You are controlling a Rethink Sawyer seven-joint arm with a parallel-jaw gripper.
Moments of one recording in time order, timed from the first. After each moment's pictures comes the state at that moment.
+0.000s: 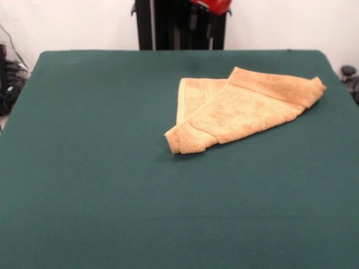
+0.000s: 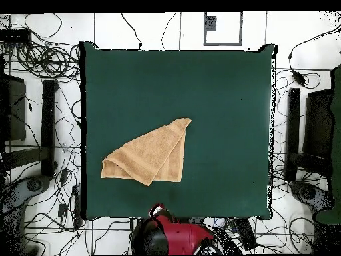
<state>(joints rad) -0.07 -0.67 -0.18 2.28 -0.28 -0.01 2.55</state>
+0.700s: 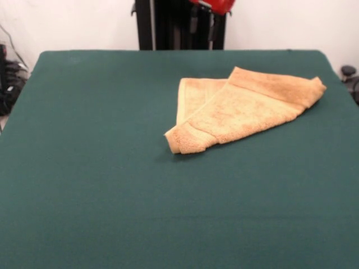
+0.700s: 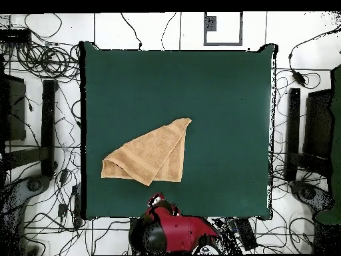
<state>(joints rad) -0.05 -0.72 -0.18 2.23 -0.30 0.01 2.55</state>
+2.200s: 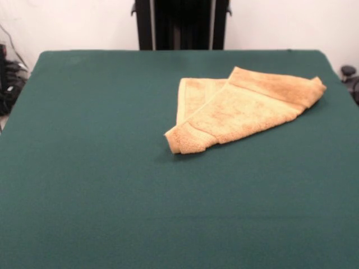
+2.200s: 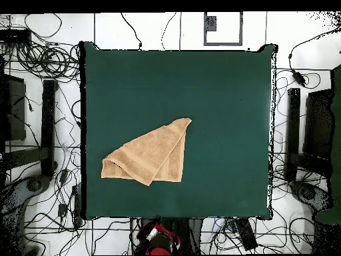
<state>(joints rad) -0.12 -1.08 -0.17 2.47 -0.51 -0.03 2.55</state>
